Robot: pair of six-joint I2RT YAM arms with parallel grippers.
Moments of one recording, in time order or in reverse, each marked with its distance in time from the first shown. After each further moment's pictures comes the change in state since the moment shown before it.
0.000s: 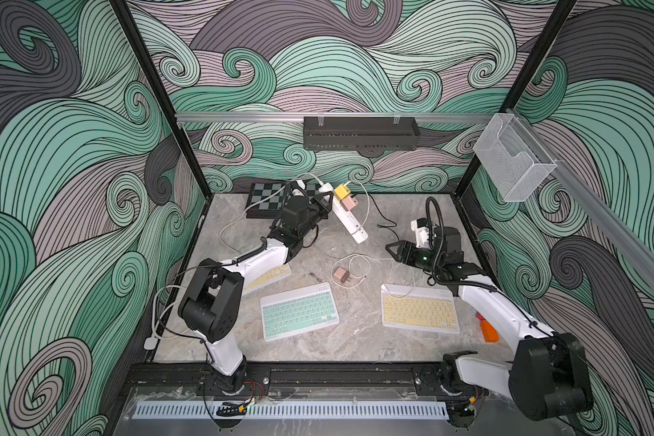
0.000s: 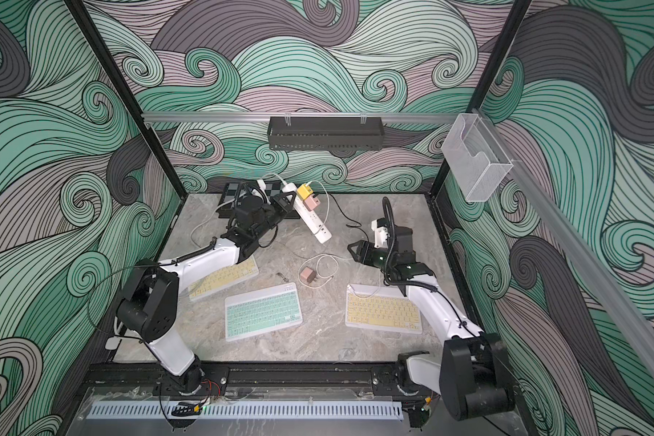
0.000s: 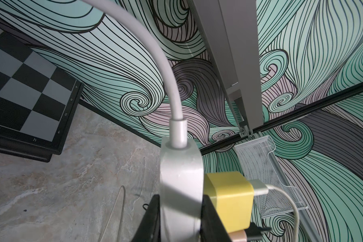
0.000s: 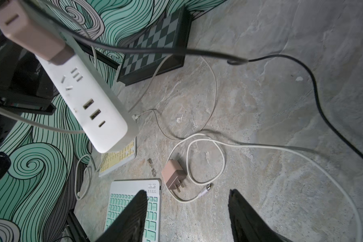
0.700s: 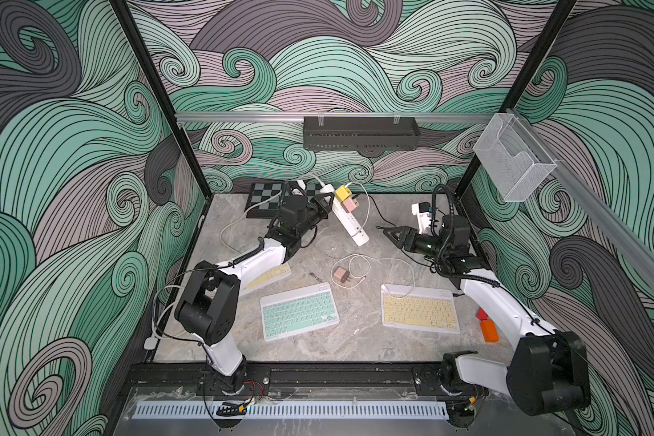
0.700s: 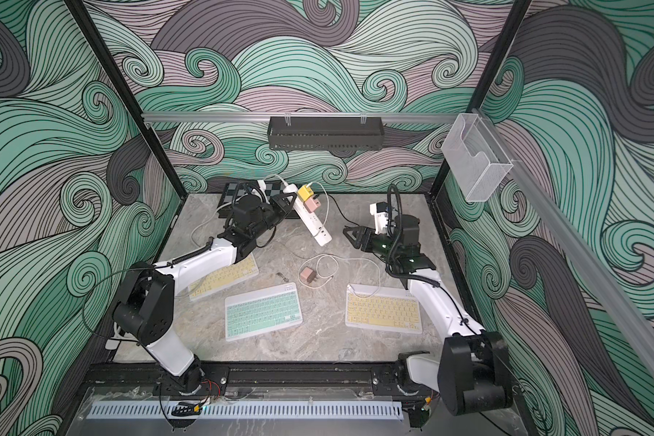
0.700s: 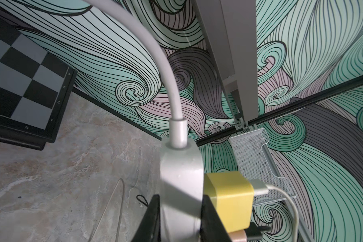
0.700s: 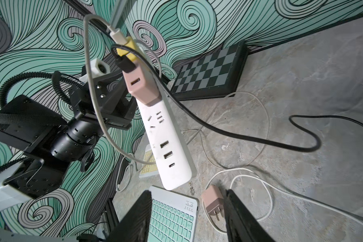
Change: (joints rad) left arm 0.002 -0.010 0.000 -0.010 0.100 -0.035; right arm 0.015 0.037 0.082 0.186 -0.227 0.046
